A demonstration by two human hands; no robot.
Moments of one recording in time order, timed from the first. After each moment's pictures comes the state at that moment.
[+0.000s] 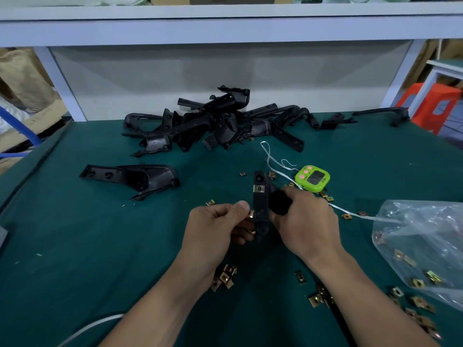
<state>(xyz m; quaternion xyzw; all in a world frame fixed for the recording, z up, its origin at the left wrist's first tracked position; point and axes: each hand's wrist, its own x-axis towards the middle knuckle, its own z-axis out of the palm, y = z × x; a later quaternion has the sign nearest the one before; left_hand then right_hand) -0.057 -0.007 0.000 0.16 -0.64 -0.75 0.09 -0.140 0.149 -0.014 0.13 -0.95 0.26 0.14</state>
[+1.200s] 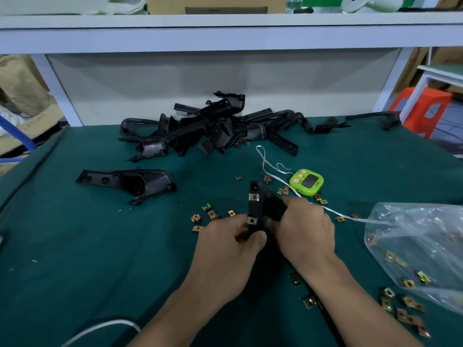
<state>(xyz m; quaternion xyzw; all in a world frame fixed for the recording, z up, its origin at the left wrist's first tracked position) -0.041 0.012 0.001 0.05 -0.85 -0.51 0.12 -0.129 0.146 -0.006 0.08 -0.96 0.24 0.08</state>
